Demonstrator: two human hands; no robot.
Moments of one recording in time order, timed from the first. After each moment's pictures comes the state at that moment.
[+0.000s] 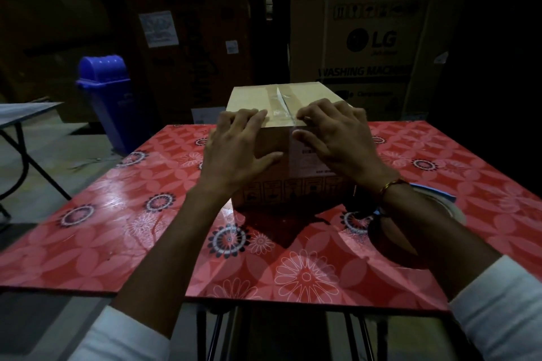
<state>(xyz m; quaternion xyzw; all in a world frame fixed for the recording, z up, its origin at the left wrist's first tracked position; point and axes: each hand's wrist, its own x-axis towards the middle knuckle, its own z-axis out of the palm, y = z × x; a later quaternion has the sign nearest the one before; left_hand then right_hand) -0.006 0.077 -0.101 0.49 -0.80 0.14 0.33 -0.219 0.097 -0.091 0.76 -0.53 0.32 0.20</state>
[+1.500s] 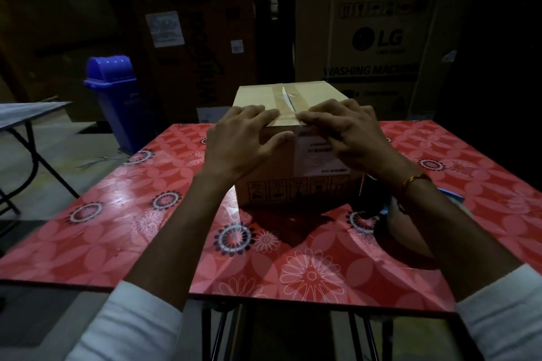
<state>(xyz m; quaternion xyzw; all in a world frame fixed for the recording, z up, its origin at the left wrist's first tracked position) -0.006 0.072 -0.084 0.50 -0.80 0.17 0.29 -0.232 0.096 -0.084 0.80 -0.51 0.29 0.16</state>
